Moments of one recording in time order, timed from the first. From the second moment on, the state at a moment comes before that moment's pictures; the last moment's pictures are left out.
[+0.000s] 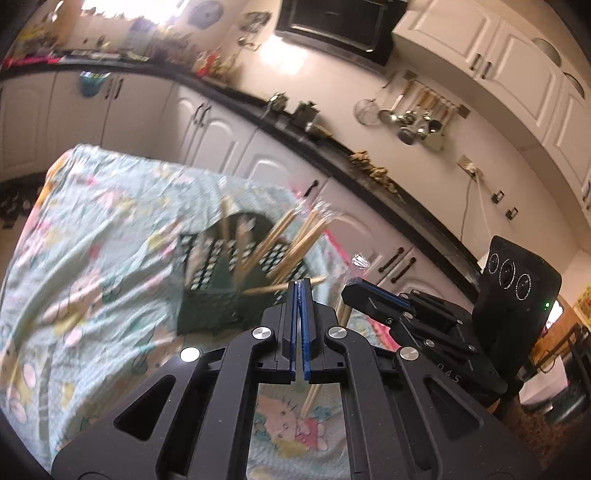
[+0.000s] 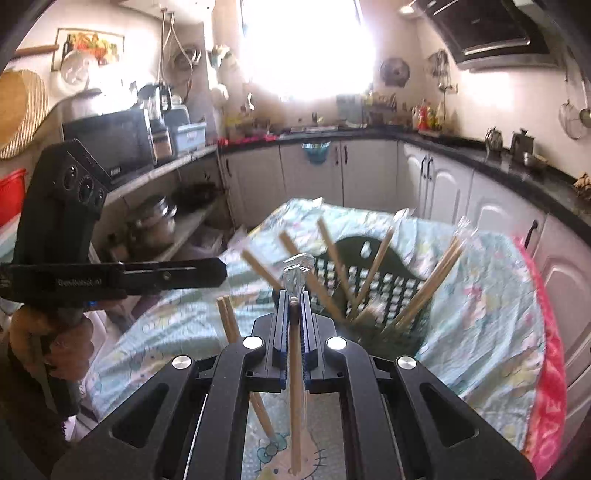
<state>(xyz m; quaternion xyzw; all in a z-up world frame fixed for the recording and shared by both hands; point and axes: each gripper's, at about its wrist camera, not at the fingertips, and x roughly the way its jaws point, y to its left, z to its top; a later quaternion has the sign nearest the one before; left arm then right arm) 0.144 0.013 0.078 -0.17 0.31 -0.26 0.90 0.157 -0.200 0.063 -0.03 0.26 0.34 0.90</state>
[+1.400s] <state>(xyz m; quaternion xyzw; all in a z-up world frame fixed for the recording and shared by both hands) 0.205 -0.010 0.223 -0.11 0.17 -0.25 0.95 0.210 -0.253 0.191 0.02 0.07 0.27 0.96</state>
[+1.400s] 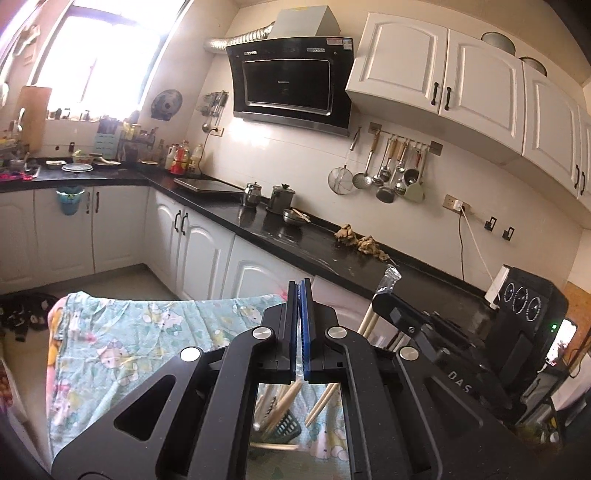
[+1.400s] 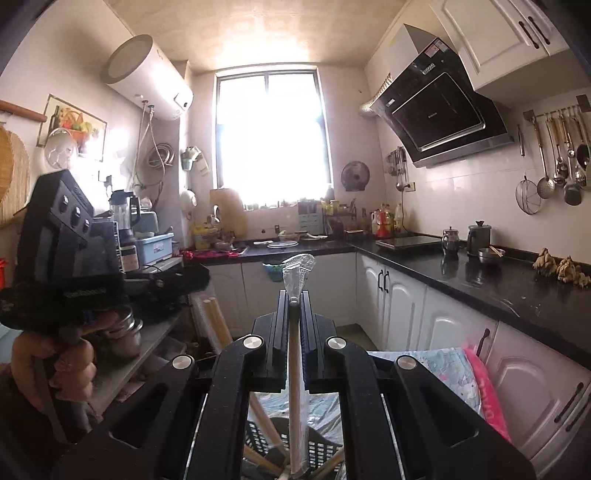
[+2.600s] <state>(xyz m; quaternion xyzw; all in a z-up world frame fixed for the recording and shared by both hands) 0.232 0.022 0.112 -0.10 0.27 -0.16 0.94 0.255 -0.220 0.088 0.02 0.14 0.24 0.96</state>
